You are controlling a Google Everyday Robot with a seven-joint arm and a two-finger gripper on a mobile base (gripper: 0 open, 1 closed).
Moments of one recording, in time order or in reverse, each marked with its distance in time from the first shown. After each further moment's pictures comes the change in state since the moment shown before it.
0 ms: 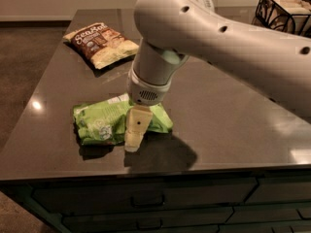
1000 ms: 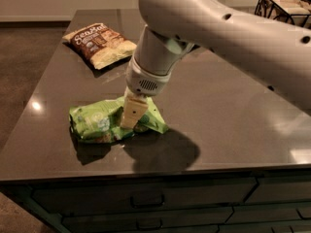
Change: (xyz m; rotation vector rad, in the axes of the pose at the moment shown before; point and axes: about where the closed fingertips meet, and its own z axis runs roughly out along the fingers) arm -0.011 -0.013 -0.010 -0.017 -0.050 0.024
